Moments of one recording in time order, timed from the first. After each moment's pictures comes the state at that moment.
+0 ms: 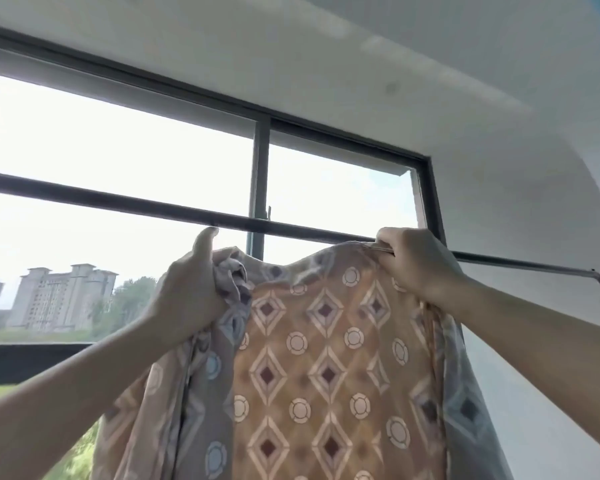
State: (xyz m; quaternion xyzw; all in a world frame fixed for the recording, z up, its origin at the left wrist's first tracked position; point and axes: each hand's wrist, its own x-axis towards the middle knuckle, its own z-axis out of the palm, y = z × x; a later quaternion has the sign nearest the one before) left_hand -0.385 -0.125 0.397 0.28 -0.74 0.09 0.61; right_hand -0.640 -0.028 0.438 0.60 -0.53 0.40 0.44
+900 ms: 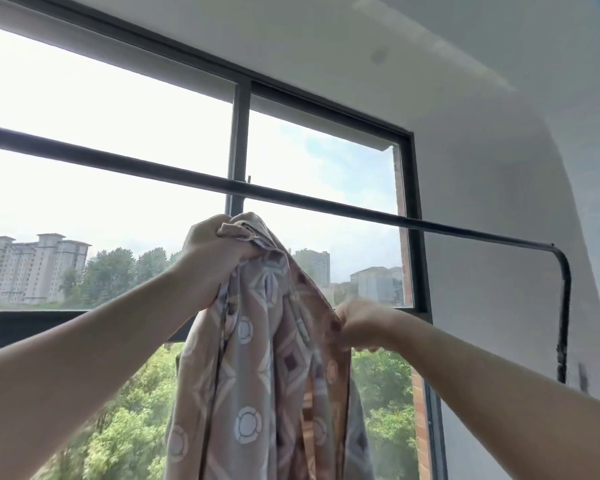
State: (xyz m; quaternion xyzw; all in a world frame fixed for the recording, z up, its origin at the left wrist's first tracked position) left_hand -0.434 -0.095 0.398 0.18 -0.65 -0.36 0.64; right_hand -0.628 -0.052 0.358 0.63 -0.74 0.23 -0.02
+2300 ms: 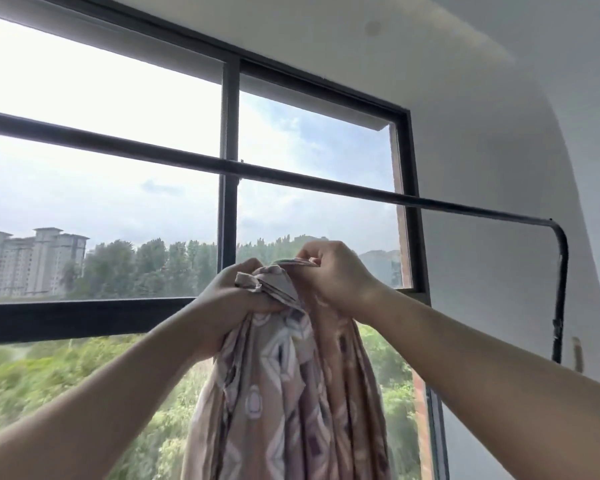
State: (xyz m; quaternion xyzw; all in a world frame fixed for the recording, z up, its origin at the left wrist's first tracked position) left_hand -0.449 -0.112 0.341 0.11 -0.74 -0.48 0.45; right_hand -0.595 -0.050 0.364 0.69 -0.50 0.51 0.08
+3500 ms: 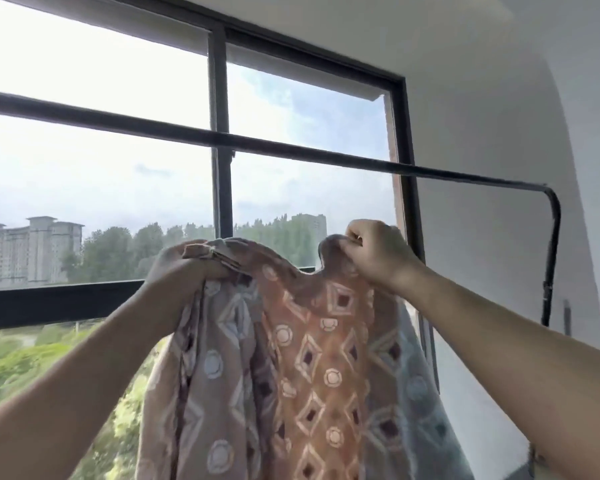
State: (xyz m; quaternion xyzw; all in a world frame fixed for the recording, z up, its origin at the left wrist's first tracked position) left_hand -0.416 -0.126 0.333 0.19 -0.69 -0.42 0.56; right_hand -0.633 -0.027 0.350 0.59 -0.61 0.46 0.26
